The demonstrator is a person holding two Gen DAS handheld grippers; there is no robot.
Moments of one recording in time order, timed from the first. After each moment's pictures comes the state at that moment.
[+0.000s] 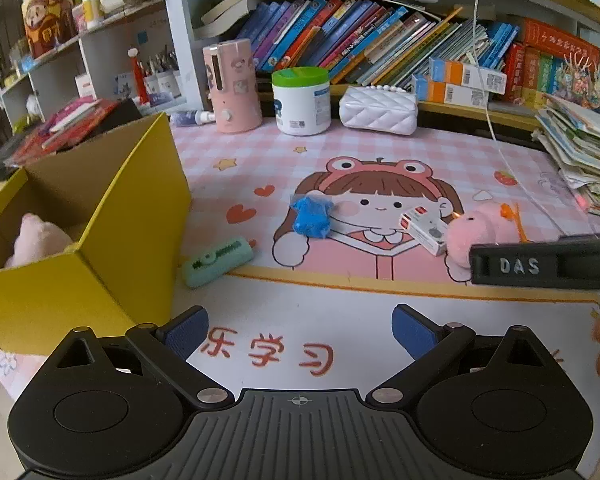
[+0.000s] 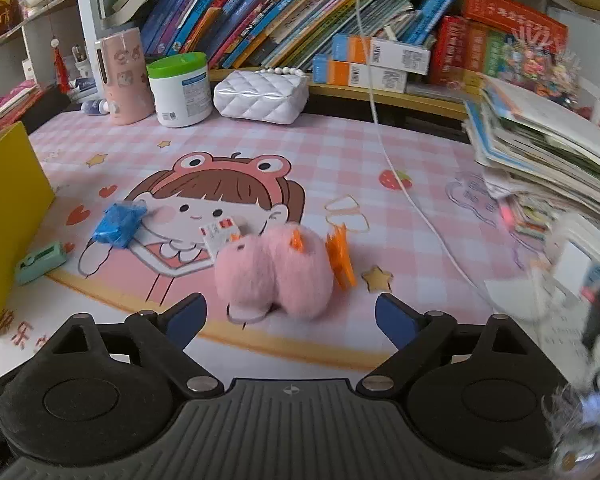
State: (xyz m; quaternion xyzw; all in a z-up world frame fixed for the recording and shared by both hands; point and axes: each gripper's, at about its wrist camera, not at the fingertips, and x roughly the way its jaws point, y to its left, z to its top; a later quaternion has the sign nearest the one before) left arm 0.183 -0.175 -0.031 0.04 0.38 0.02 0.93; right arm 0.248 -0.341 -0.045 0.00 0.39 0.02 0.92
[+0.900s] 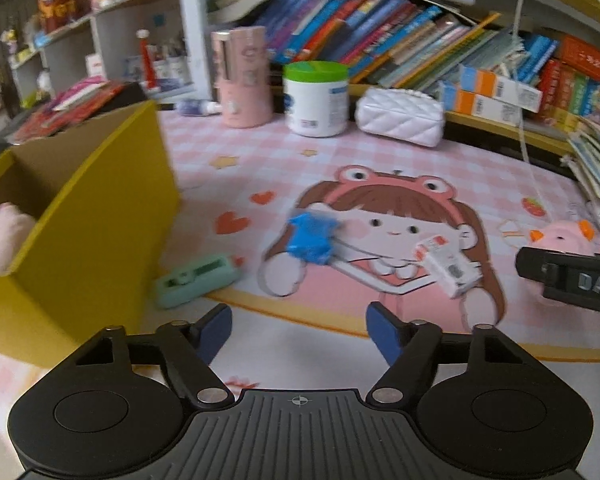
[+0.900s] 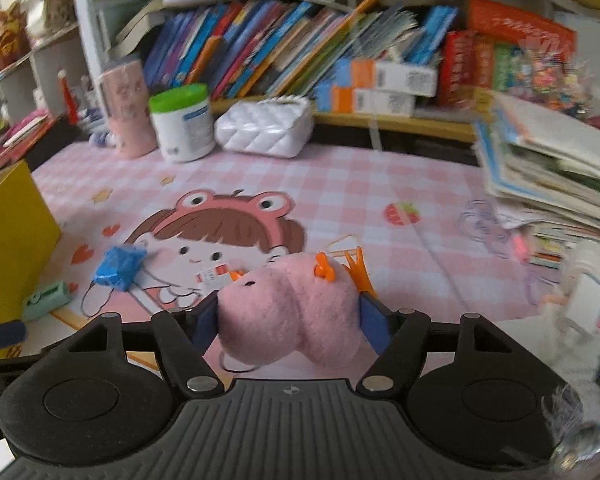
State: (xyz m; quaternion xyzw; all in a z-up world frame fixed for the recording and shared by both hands) left arm 0.232 -0.184 -0.047 0.00 0.38 0.04 0.92; right arm 0.260 -0.363 -0.033 0.03 0.35 0.03 0.93
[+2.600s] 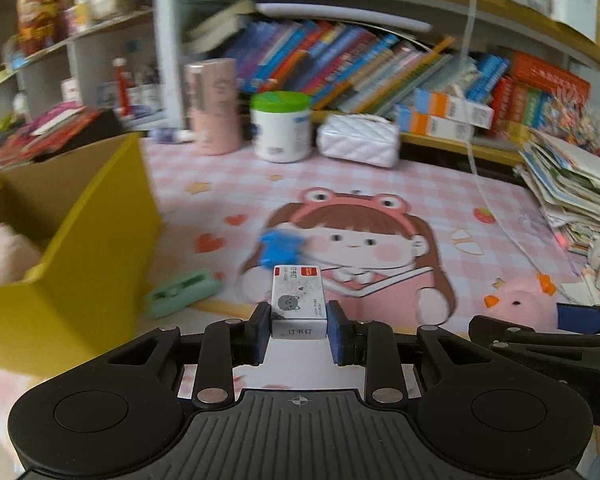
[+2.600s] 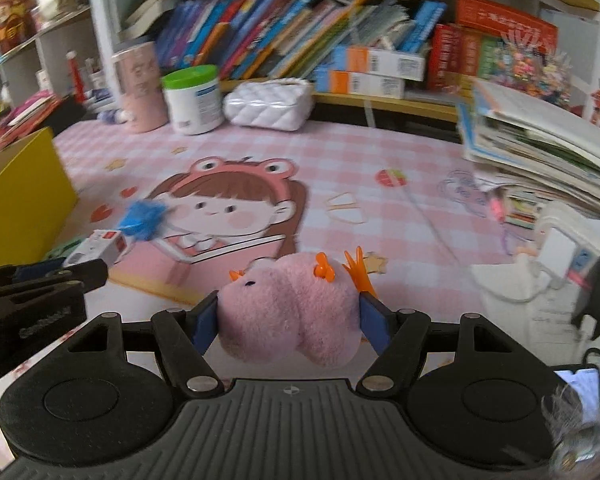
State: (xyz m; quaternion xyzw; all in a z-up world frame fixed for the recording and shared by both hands) left arm 0.194 -0.177 -0.026 0.00 0.35 0.00 0.94; right arm 0.205 -0.338 -0.031 0.01 0.38 0.04 0.93
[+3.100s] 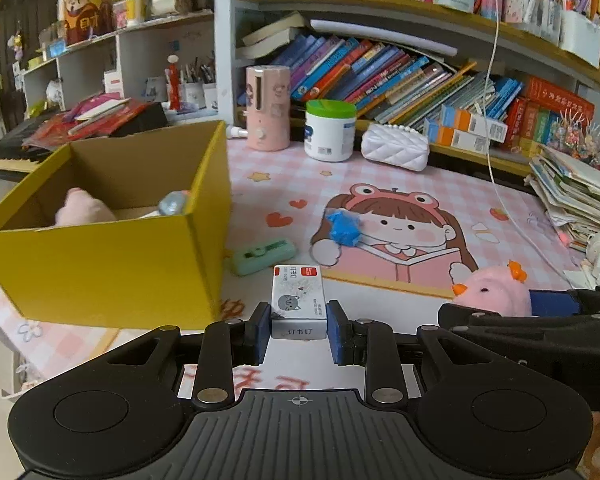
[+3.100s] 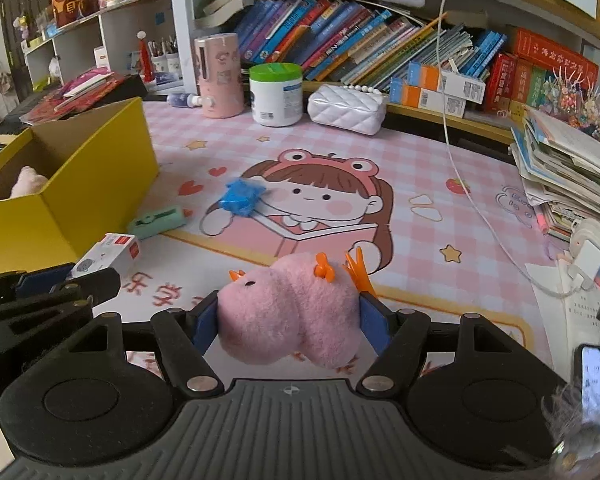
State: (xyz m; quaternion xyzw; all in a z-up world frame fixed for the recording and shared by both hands) left arm 0.124 -0.117 -0.014 -0.02 0.33 0.02 0.94; right arm 0.155 -0.265 -0.014 -0.02 0.37 0.09 0.93
